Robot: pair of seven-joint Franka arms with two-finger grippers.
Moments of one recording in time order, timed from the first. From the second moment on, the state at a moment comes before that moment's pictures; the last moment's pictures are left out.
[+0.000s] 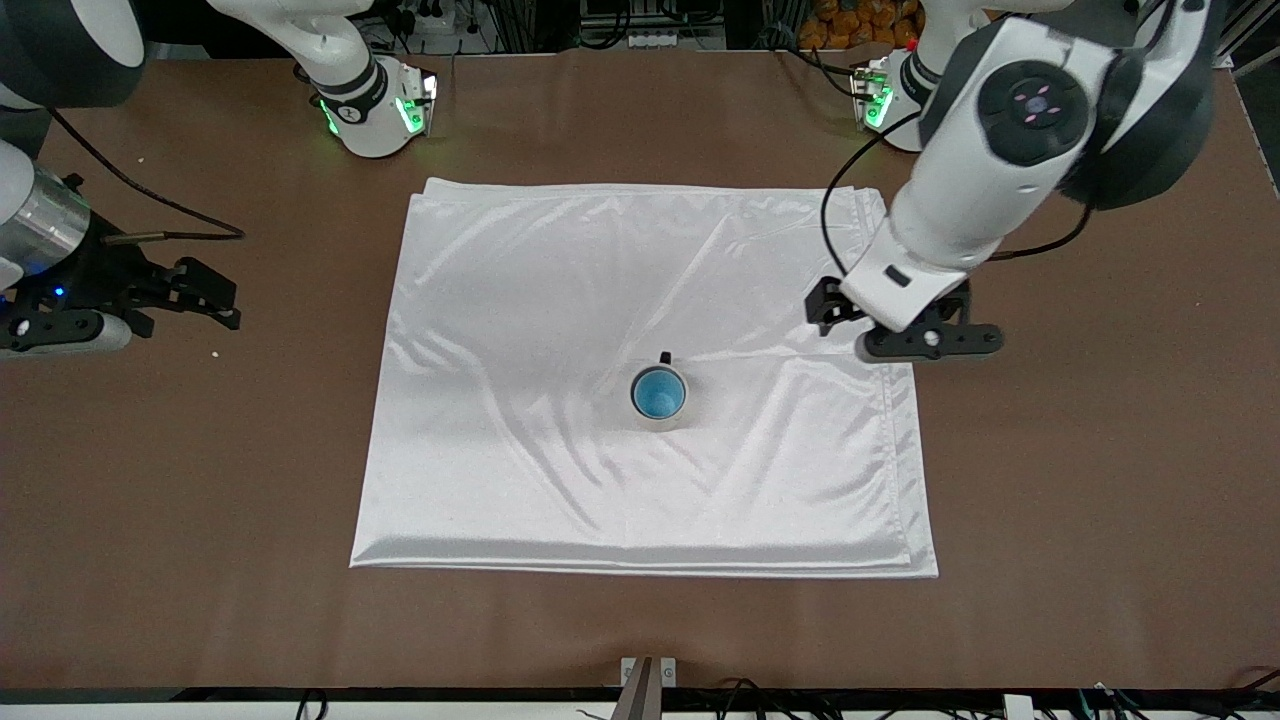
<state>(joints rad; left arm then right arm) -0.16 0.20 -0.28 -1.53 0.05 1.76 -0.45 0.02 0.12 0.08 -1.49 0.01 1.66 0.03</state>
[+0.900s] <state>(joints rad) -0.17 -0.02 0.00 -1.54 -0.03 1.60 -0.18 0.05 0.13 0.08 -1.51 0.01 1.69 0.03</state>
